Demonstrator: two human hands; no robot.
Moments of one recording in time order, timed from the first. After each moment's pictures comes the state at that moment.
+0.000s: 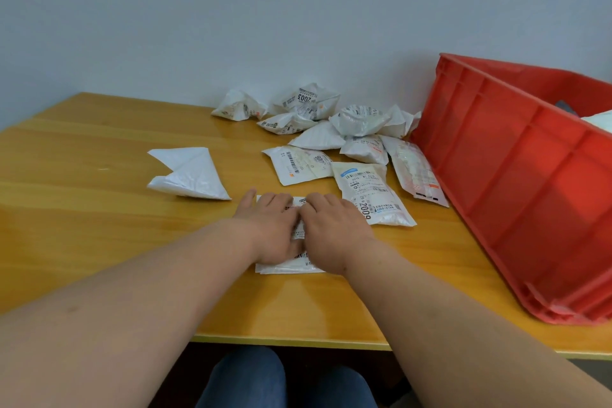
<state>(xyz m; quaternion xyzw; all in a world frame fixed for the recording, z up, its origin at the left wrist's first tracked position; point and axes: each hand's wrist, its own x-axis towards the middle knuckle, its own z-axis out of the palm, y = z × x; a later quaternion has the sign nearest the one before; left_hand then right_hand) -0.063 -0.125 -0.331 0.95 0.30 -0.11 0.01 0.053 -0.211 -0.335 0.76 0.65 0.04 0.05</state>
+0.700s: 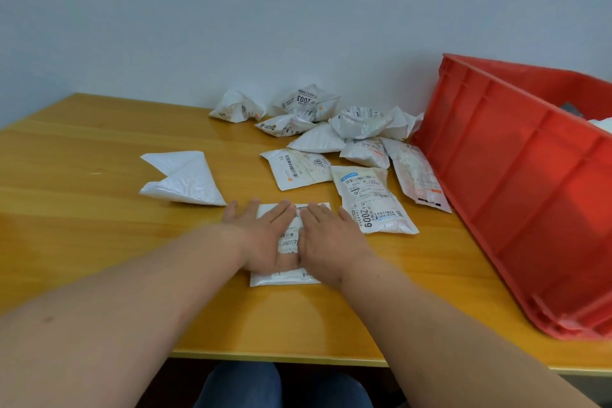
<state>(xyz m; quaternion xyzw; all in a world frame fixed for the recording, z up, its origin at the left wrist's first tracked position) -0.065 -0.113 -0.338 0.92 0.32 -0.22 0.03 0.054 -0.206 -0.350 0.78 0.62 -0.02 0.03</state>
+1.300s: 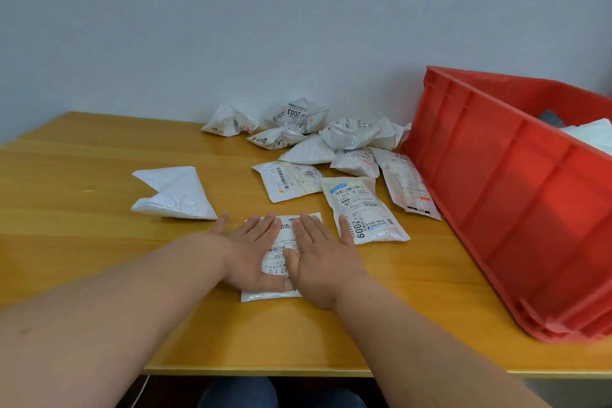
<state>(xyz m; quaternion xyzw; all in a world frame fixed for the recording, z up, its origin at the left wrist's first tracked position) -0.073 -0.108 -0.333 0.92 0.29 -0.27 0.02 0.056 -0.214 -0.366 0.79 0.61 -0.03 0.00</state>
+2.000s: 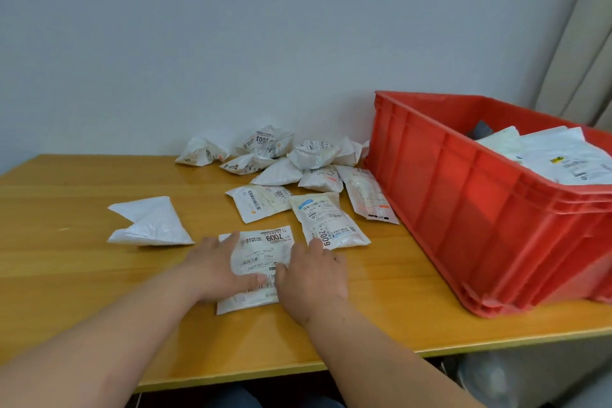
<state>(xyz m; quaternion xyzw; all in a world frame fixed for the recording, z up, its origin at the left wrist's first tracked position) -0.085 -0.133 -0.319 0.87 0.44 -0.08 0.19 0.032 -0.253 -0.337 0.88 0.46 0.01 -0.05</state>
